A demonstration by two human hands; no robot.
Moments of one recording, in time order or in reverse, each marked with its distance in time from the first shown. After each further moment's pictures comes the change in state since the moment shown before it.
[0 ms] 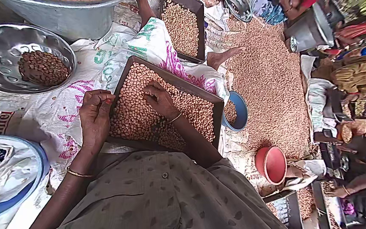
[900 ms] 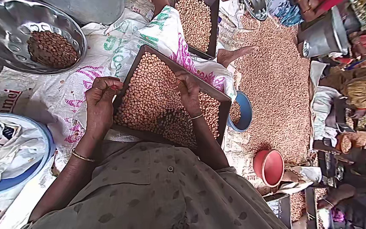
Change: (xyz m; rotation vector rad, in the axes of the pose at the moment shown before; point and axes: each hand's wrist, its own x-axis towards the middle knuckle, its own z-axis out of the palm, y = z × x) left_hand 0.005 -0.007 -0.005 -0.219 0.042 -0.102; right_hand -0.021 0.005 -0.043 0.260 0.316 0.013
